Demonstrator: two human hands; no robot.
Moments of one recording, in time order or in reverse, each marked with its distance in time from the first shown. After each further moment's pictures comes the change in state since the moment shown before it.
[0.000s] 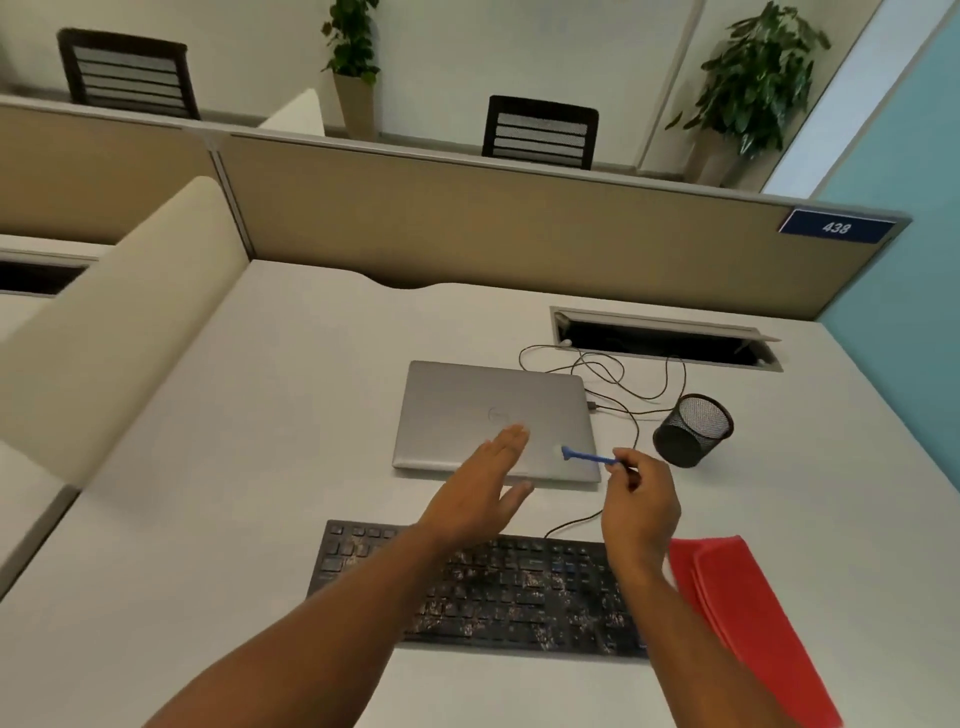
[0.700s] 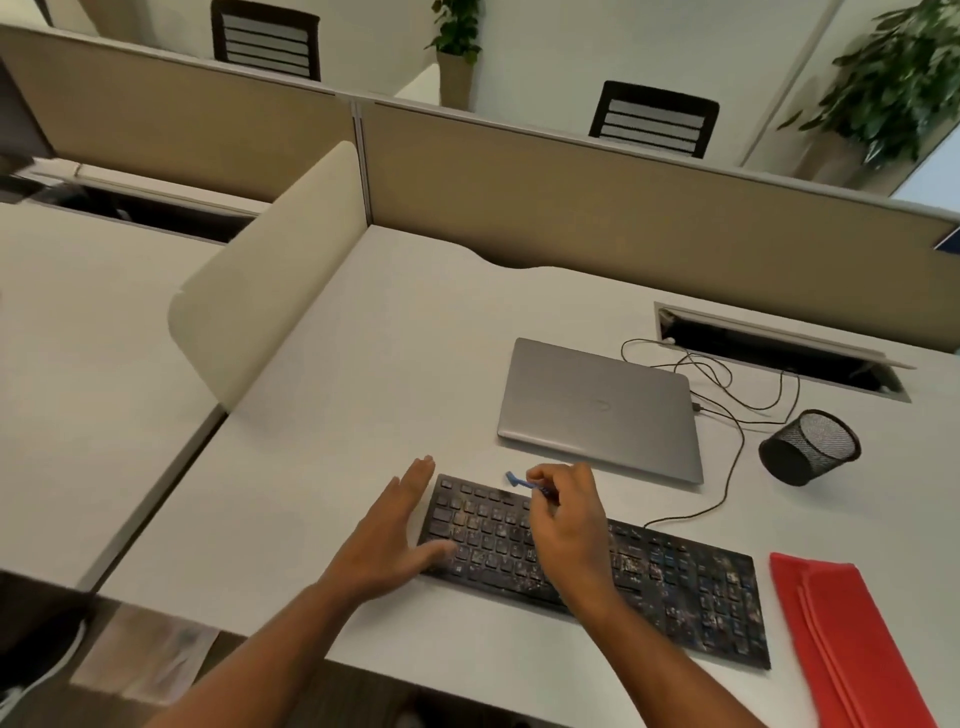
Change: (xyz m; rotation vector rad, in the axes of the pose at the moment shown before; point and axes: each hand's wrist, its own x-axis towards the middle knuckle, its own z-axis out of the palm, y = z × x) left_hand -0.203 -0.130 -0.067 -0.110 0.104 -0.313; right_hand -0.147 -0.069 0.086 -0.012 -0.532 -0.363
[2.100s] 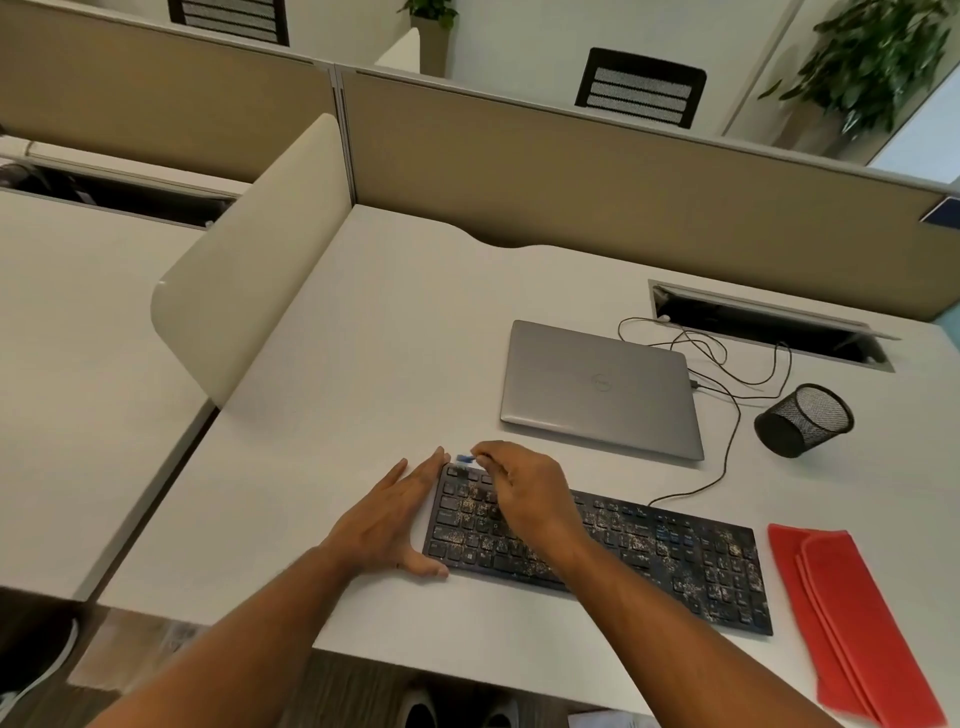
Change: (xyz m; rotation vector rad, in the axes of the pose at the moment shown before) left_hand 0.023 -0.035 -0.015 0.256 -0.271 0.250; right_hand 0.027 -0.036 0.033 -0.153 -0.309 -0.061
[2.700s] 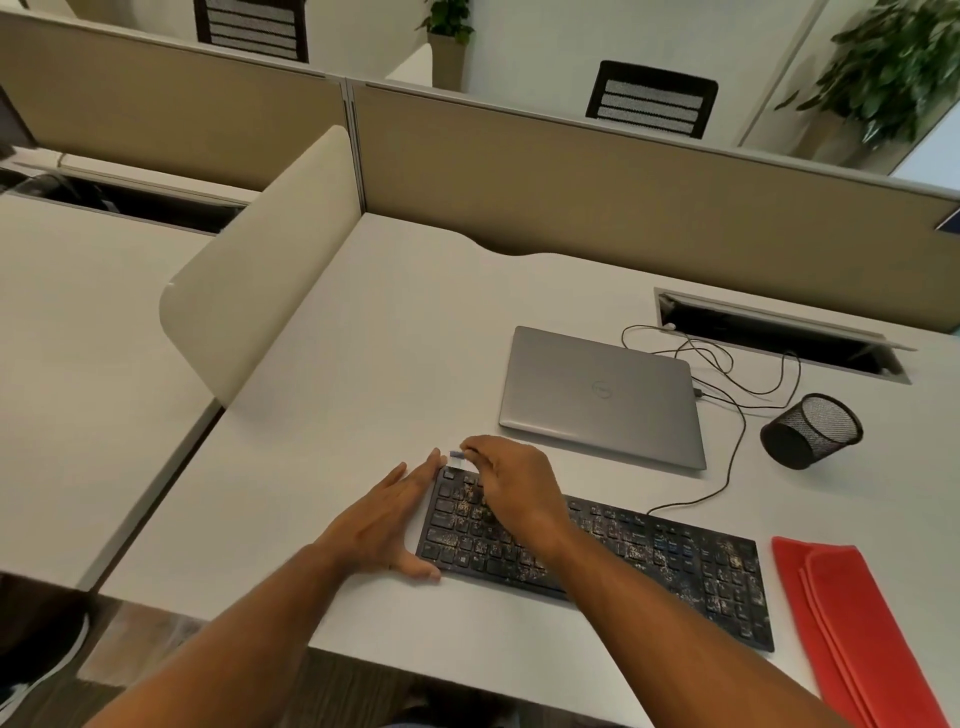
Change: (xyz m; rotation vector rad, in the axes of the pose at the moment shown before) left_hand 0.001 0.008 -0.004 -0.026 -0.024 -0.050; right_hand 0.013 -0.004 -0.003 -0.030 -0.057 -0.018
